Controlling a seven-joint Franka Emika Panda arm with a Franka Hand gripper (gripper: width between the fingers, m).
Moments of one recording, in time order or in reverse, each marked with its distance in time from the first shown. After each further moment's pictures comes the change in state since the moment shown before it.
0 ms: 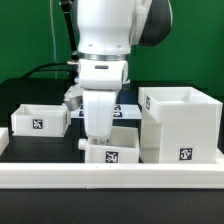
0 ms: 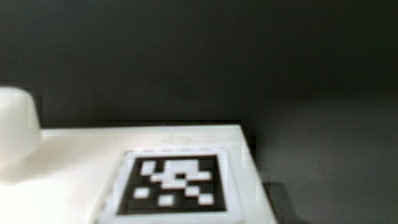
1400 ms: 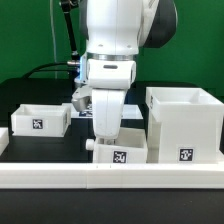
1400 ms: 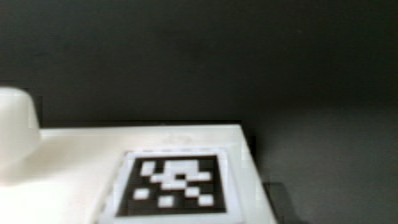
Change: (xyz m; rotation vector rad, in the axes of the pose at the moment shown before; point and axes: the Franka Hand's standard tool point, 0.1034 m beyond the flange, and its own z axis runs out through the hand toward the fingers) arm 0.010 0.003 0.000 -0.030 -0.003 0.000
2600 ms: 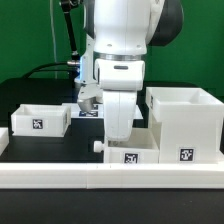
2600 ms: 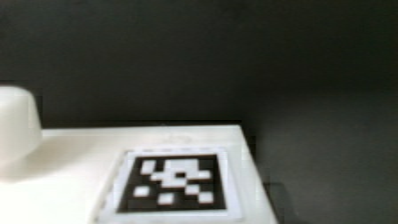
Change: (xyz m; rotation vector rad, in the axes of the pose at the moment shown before) arm 0.009 0.007 -0.004 0.045 -0.013 -0.067
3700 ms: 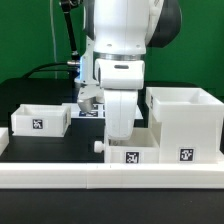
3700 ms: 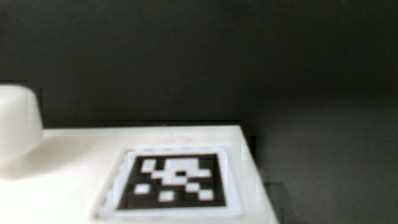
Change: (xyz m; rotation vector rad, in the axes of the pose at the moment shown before) arm 0.001 0.000 0.002 -0.047 0.001 -0.033
